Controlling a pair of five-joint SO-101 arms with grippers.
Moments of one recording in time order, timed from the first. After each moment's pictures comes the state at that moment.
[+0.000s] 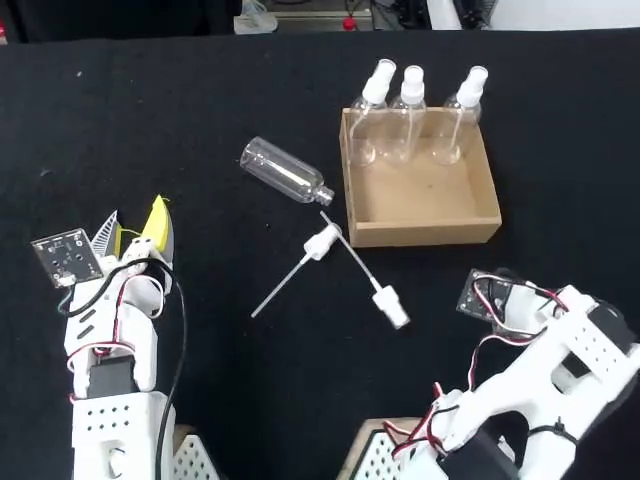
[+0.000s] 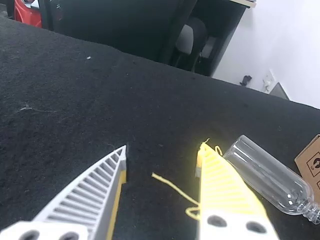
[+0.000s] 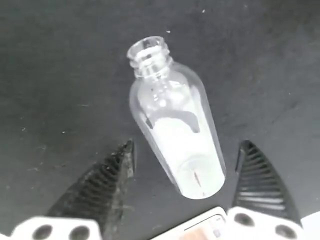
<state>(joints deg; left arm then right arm) -14.0 -86.9 96.7 10.2 10.8 52.0 -32.7 57.4 54.2 117.4</state>
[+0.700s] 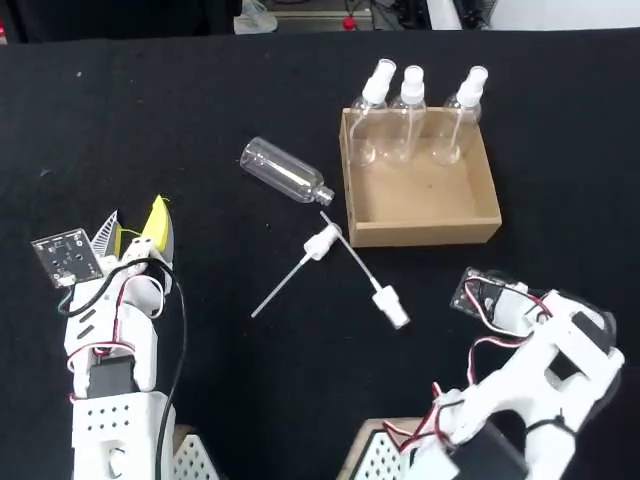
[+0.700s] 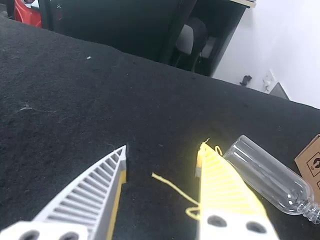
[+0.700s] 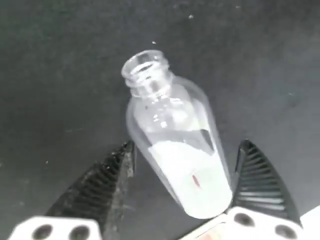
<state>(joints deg) -14.0 -86.9 96.7 10.2 10.8 50.8 -28.6 64.5 39.8 112.6</state>
